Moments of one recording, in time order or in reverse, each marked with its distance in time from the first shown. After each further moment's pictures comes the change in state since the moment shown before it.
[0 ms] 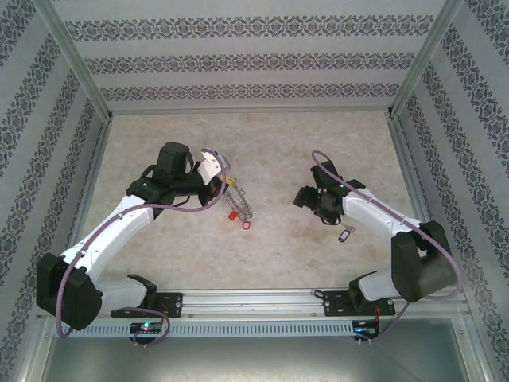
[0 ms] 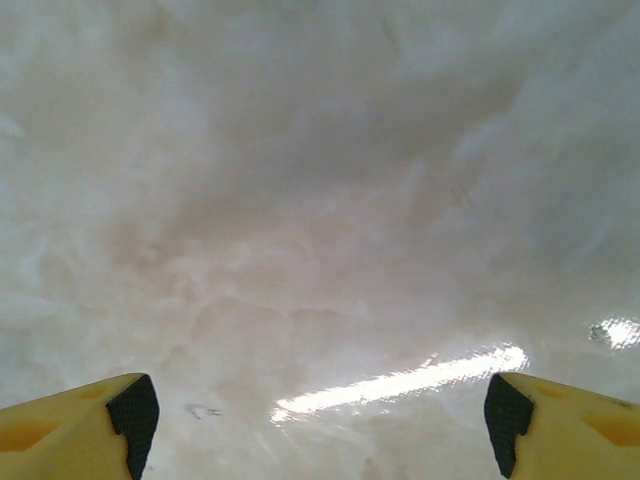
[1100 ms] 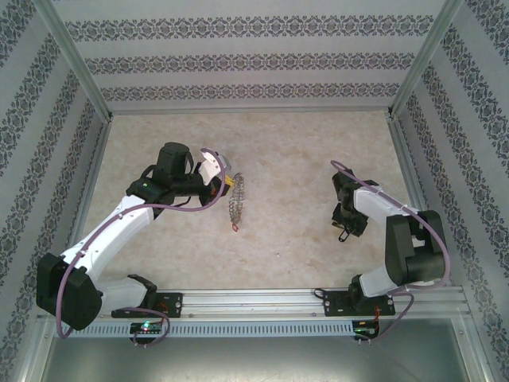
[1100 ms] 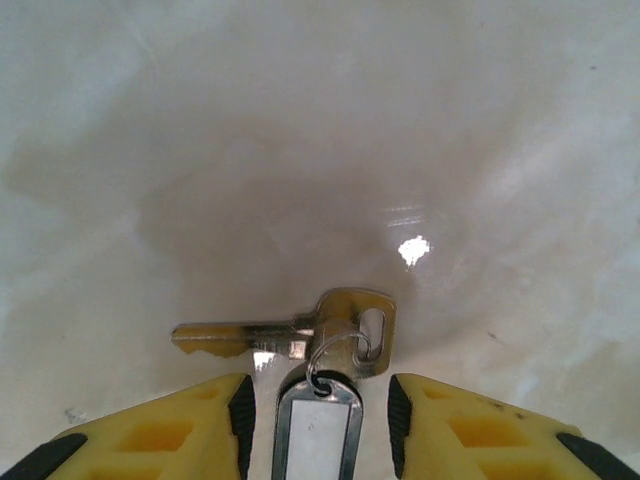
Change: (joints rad) left arm 0.000 0.000 0.000 0.002 0.051 -0.012; right arm -0.240 0.106 -0.071 -0.207 0.201 -0.099
